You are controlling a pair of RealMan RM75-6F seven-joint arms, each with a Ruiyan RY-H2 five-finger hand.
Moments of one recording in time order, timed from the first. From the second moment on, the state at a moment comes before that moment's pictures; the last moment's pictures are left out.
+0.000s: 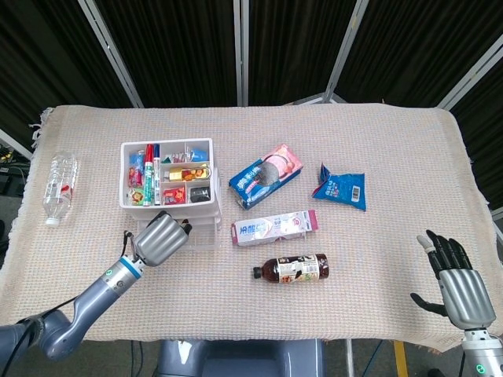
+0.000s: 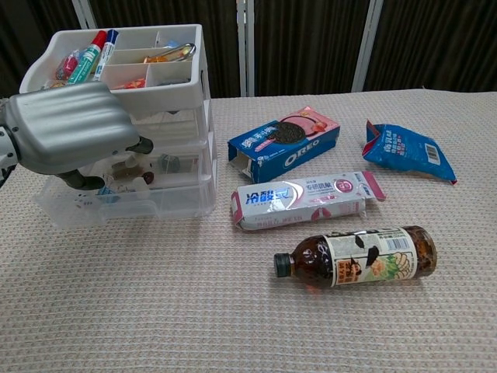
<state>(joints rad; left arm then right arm) -0.71 -1.35 -0.04 -1.66 1.46 1.01 1.03 0.06 -1.06 0.01 -1.70 -1.58 1.48 -0.01</state>
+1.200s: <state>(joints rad) -0.77 -1.44 -0.04 -1.57 1.43 0.95 1.13 0.06 -1.06 0.01 -1.70 -1.59 1.48 0.00</state>
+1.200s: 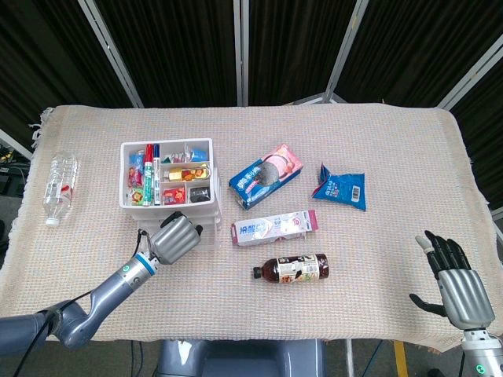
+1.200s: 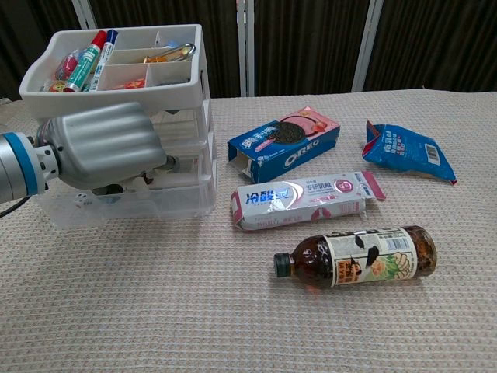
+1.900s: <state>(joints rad) -0.77 -1.45 -0.02 -1.58 1.41 0.97 1.16 0.06 -1.06 0.00 -1.70 -1.59 1.48 0.01</state>
